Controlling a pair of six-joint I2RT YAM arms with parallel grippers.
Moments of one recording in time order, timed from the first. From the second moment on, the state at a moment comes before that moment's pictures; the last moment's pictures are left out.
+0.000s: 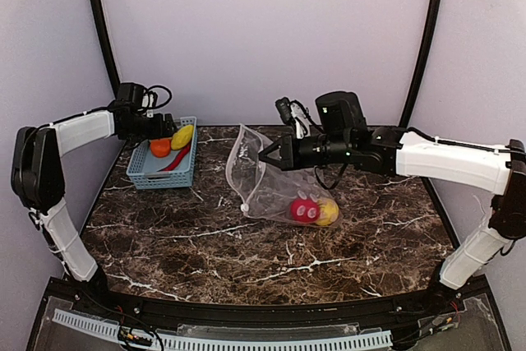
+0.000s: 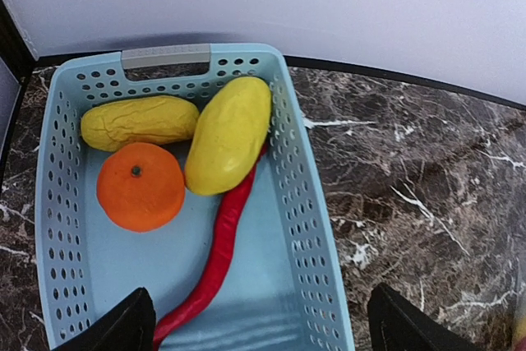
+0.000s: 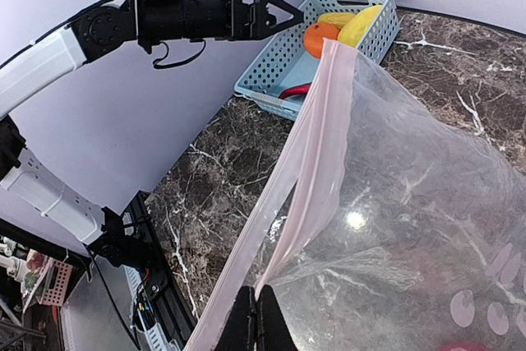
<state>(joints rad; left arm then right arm) -0.12 1.70 1.34 -0.35 0.10 -0.21 0.91 1.54 1.27 -0.14 -0.29 0.52</state>
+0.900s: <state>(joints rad) -0.06 2.15 1.71 -0.43 -0.08 -0.26 0.91 1.55 1.24 -0.08 -0.32 0.52</state>
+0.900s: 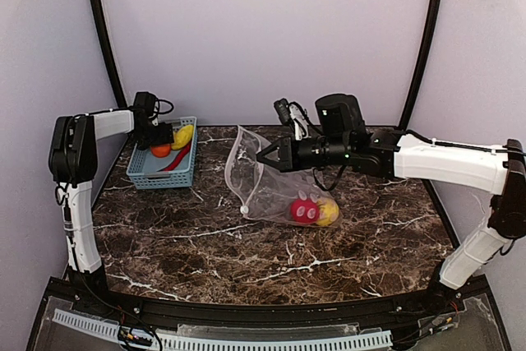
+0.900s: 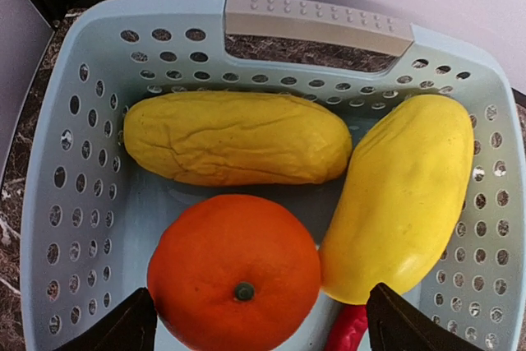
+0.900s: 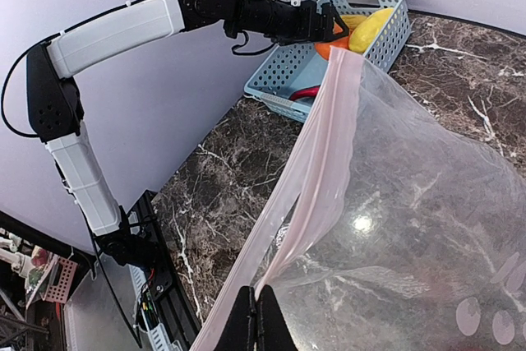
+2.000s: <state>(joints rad) -0.04 2.22 1.72 -0.43 -0.10 -0.23 0.91 1.56 1.24 -0.08 -0.32 0.53</state>
